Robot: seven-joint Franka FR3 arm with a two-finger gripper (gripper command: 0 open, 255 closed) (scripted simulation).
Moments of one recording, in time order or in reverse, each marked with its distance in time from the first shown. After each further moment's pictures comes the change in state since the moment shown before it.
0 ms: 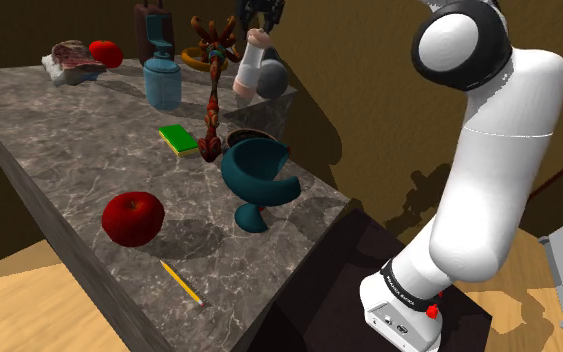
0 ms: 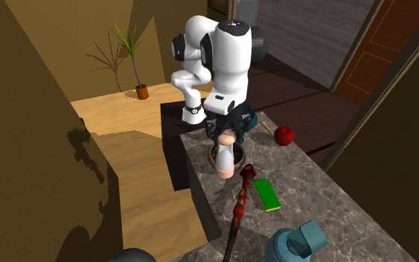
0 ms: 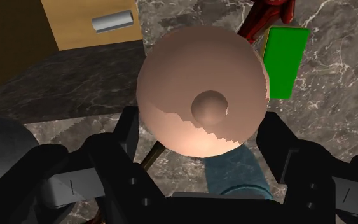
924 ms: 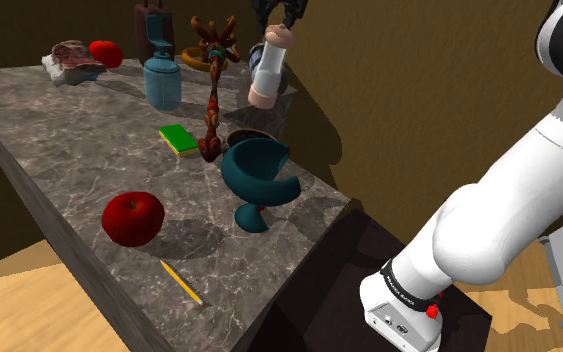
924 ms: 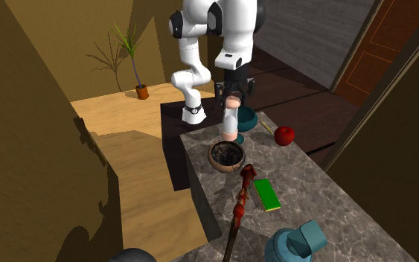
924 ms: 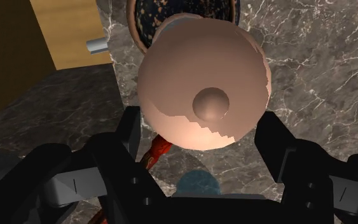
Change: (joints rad) arm 0.072 -0.443 0.047 -0.486 -0.006 0.044 0.117
